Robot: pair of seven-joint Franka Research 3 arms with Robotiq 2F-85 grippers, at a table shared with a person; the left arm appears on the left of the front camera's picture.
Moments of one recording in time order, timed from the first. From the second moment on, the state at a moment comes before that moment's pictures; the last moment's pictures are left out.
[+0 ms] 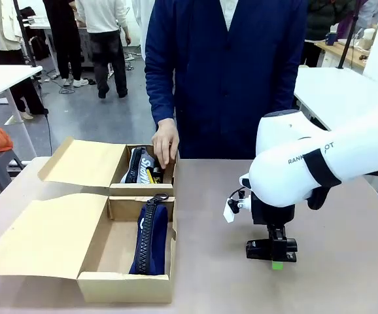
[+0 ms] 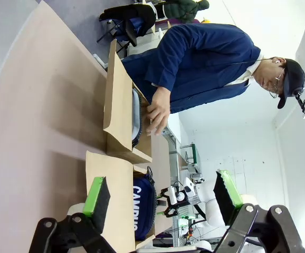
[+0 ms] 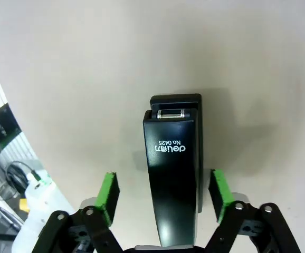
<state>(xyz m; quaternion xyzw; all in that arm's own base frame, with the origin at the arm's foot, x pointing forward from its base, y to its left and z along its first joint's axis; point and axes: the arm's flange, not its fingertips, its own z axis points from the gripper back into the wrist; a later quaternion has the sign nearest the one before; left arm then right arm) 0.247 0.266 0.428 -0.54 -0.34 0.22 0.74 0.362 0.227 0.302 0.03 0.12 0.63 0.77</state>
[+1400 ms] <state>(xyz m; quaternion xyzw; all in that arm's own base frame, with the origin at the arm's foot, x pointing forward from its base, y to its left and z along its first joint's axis) 0.247 0.266 0.428 -0.54 -0.34 0.22 0.74 0.314 0.214 0.418 0.17 0.10 0.42 0.89</state>
